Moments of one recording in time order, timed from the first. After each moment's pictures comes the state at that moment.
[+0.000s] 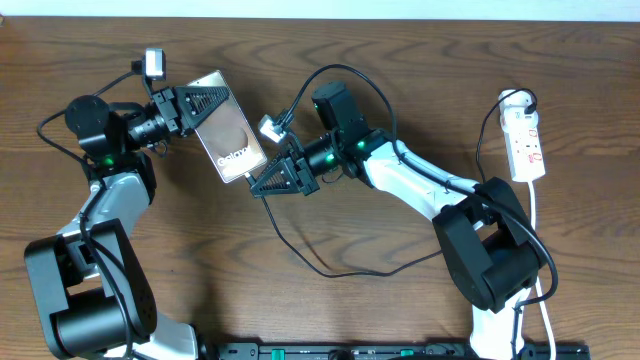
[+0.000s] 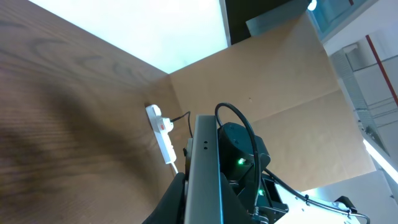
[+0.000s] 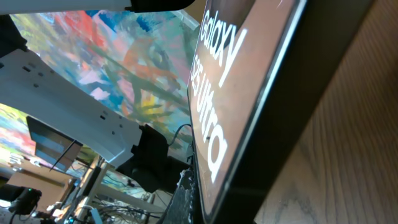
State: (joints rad) left arm 0.28 1.71 0.88 0.99 1.39 -1.30; right arm 0.62 2.04 1.37 -0.01 -1.39 0.18
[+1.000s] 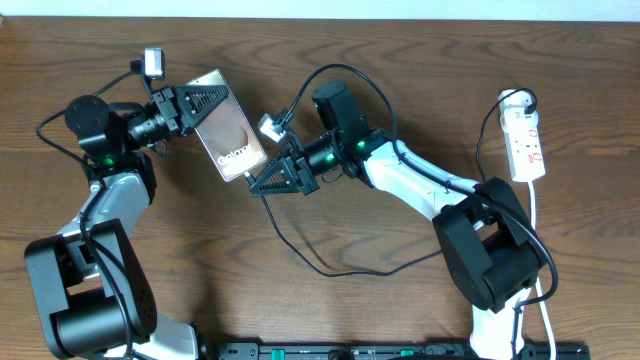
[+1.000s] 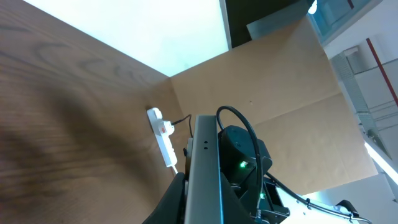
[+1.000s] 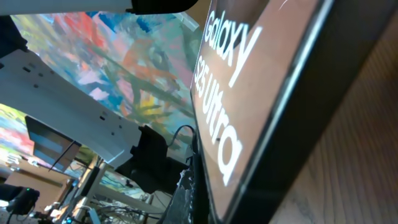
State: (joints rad) left arm 0.28 1.71 0.88 0.99 1.37 -1.30; right arm 0.62 2.04 1.37 0.00 -1.39 0.19
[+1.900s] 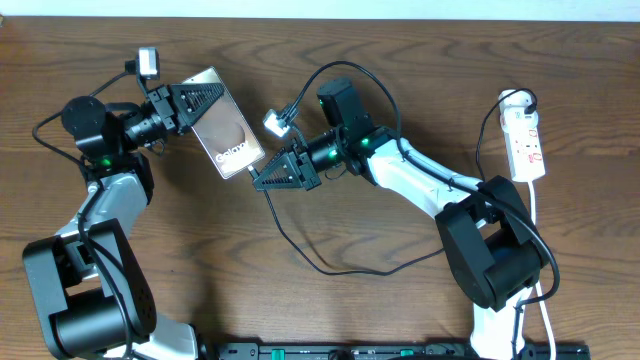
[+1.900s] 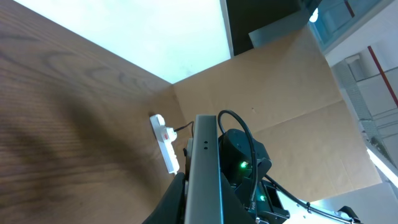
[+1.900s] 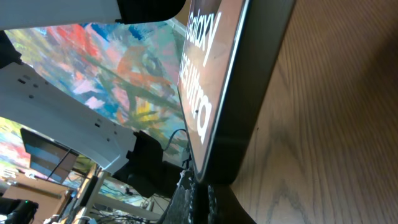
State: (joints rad) left arm 0.29 1.71 0.88 0.99 1.35 -1.30; right arm 0.60 2.04 1.37 0.01 -1.37 0.22
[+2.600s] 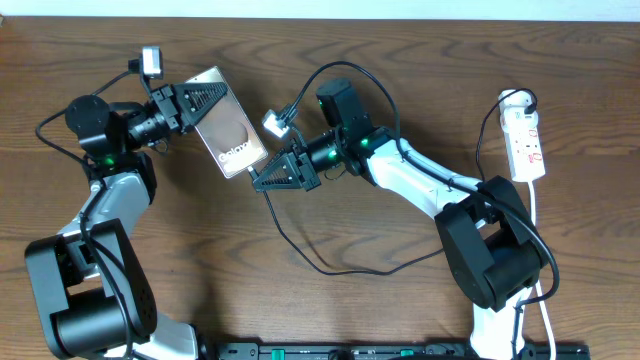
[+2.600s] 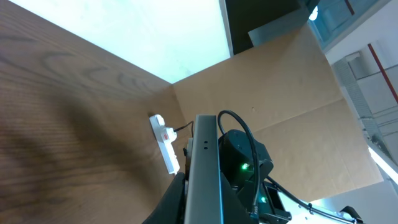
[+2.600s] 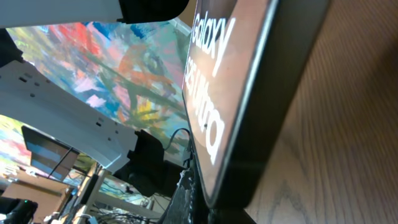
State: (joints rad) left arm 0.27 1.71 0.88 0.99 1.35 -1.29; right arm 0.60 2.04 1.37 0.01 -1.37 0.22
